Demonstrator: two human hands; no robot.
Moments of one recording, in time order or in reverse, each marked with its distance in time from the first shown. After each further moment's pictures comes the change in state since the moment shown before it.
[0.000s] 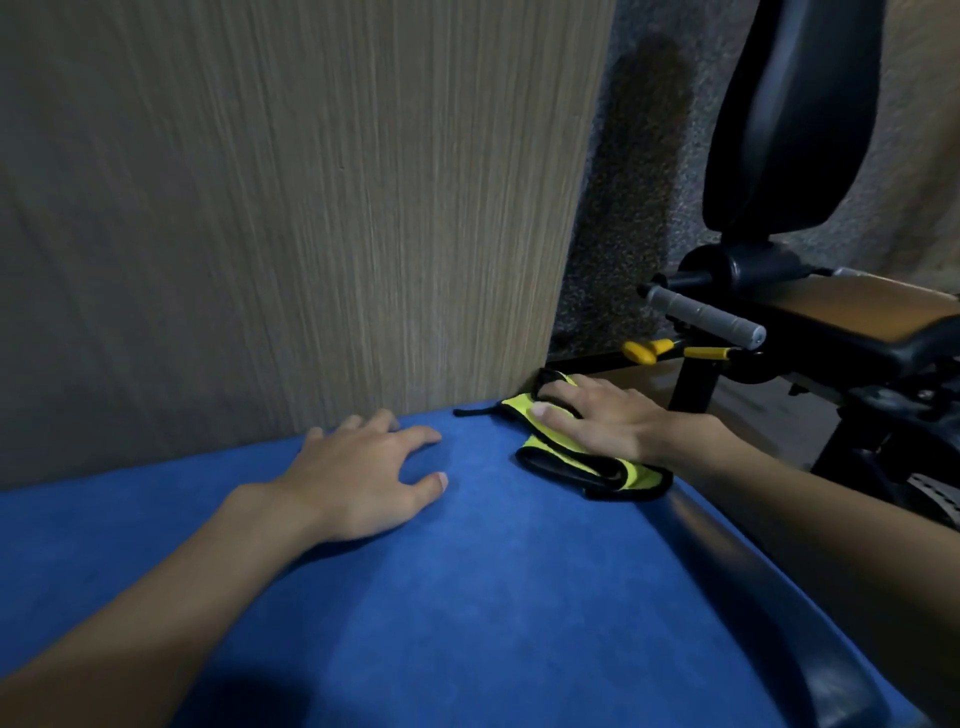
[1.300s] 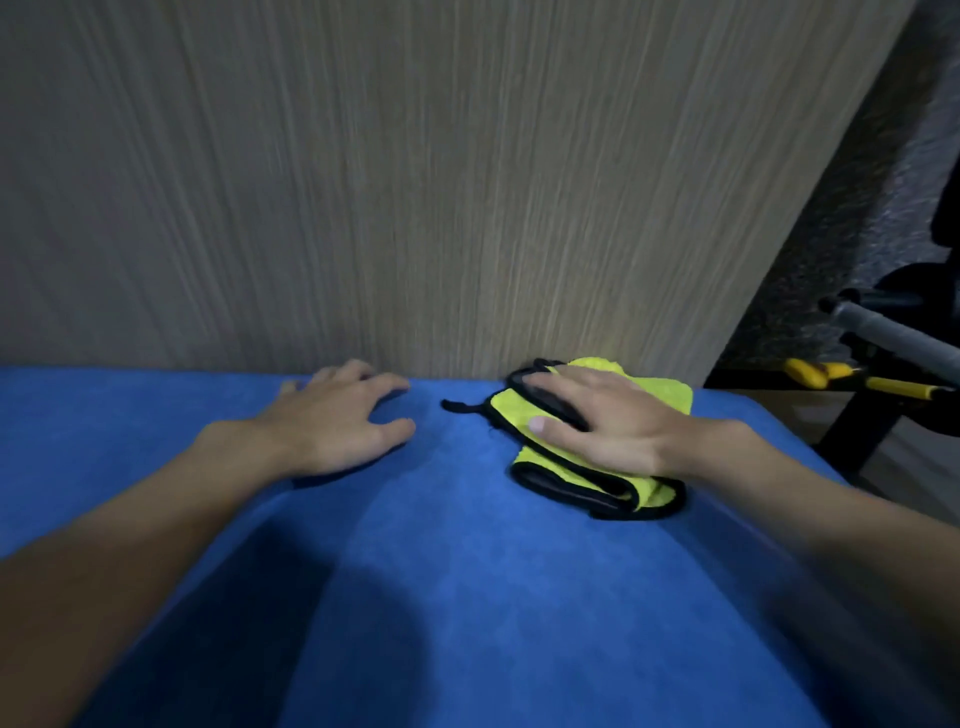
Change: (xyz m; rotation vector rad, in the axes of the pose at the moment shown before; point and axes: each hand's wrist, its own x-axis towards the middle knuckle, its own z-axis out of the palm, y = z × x) left_hand -0.098 -0.131 -0.007 -0.122 0.051 -0.335; right_hand -0.002 -0.143 0.026 -0.097 -0.021 -0.506
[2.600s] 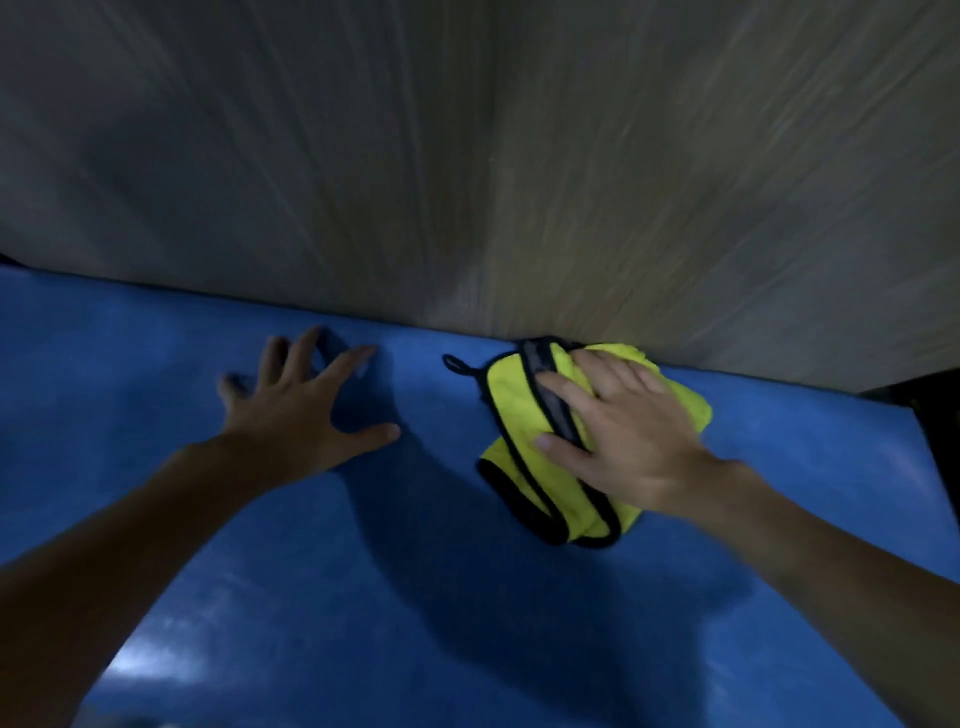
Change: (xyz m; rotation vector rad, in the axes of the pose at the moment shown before) left_hand -0.037 -0.105 -0.035 0.031 -0.221 -0.350; right_hand 0.064 -0.071 0.002 -0.072 -0.207 -0.053
